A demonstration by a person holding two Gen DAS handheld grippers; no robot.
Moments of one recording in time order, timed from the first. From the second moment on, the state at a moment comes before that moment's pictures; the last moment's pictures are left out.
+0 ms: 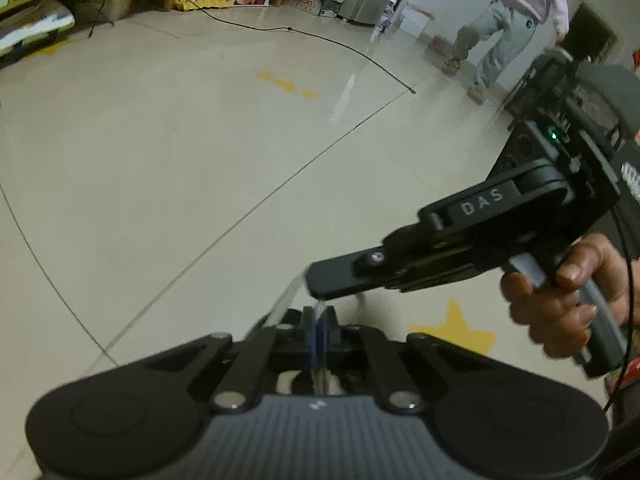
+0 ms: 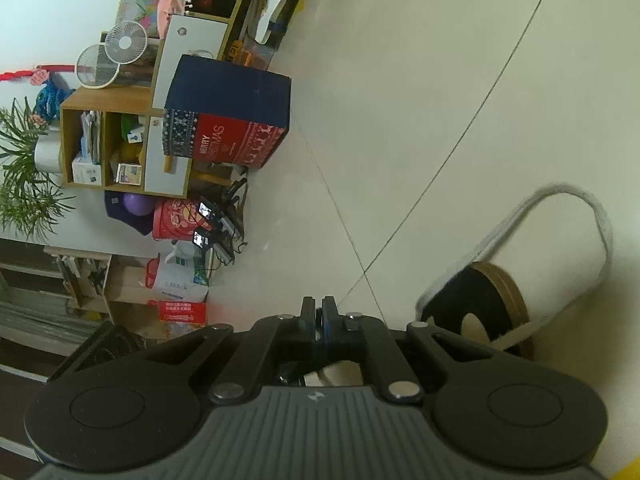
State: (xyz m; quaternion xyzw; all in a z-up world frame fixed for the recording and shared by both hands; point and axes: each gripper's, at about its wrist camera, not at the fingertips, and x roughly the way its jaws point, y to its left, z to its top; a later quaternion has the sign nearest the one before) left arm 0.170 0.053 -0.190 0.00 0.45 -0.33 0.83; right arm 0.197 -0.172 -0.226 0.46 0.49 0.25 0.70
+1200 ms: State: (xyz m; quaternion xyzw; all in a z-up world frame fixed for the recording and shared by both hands) left arm 0.137 0.025 -0.228 0.43 0.36 -0.34 0.76; right arm 0.169 -0.140 -0.233 0.17 0.56 0.30 0.75
